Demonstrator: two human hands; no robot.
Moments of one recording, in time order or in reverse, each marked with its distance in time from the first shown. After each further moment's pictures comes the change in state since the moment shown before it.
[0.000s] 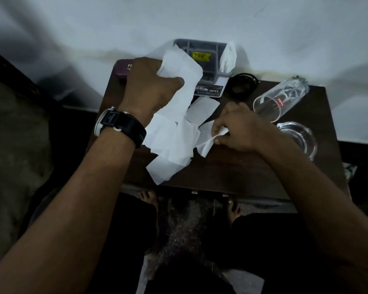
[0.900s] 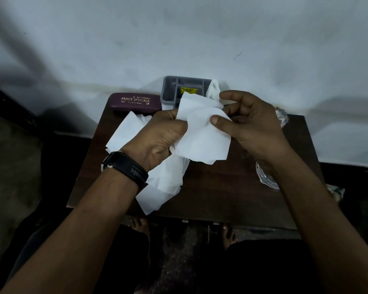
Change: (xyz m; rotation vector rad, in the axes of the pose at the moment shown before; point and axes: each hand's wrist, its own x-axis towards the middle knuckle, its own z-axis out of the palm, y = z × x) left_hand -0.015 0.015 0.035 -0.489 -0.346 -0.359; right_hand -0.027 -0.012 -0.057 1.140 0.573 0.070
